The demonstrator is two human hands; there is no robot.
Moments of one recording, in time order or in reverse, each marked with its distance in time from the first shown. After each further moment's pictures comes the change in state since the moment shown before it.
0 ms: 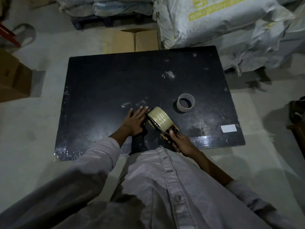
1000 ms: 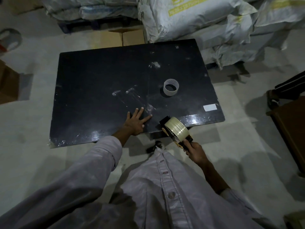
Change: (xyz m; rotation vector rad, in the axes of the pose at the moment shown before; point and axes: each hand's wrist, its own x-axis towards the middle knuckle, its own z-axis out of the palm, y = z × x) left_hand -0.043 0.091 0.017 -0.064 -0.135 -0.010; right_hand -0.121 0.134 -0.031 0.062 0.343 0.000
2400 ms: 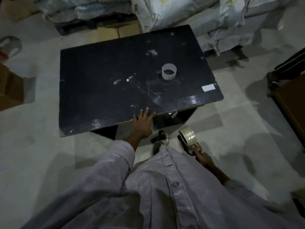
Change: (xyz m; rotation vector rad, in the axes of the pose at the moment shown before) left_hand -0.078 0.069 0.044 -0.220 0.115 -0.092; right_hand -0.098 0.086 0.014 -0.280 0.057 0.354
